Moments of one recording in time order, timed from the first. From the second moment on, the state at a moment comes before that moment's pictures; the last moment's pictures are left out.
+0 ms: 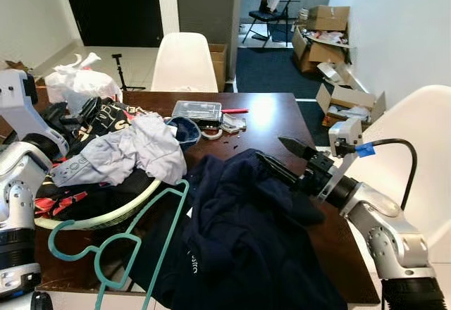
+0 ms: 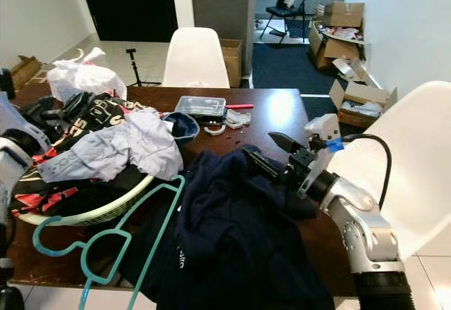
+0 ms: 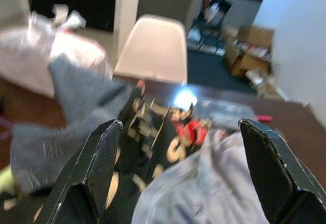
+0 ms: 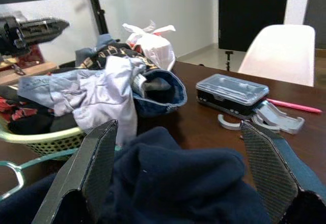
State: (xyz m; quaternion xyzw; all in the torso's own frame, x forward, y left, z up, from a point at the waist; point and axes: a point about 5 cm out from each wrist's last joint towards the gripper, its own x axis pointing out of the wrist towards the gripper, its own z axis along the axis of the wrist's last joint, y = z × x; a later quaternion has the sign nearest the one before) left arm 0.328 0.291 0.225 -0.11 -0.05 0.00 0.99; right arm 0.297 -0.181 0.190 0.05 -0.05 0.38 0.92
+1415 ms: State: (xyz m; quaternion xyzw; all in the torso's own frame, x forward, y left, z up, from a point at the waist) left arm 0.336 0.269 0.186 -0.13 0.09 -0.04 0.99; right arm 0.300 -0.186 0.191 0.05 -0.04 0.34 0.94
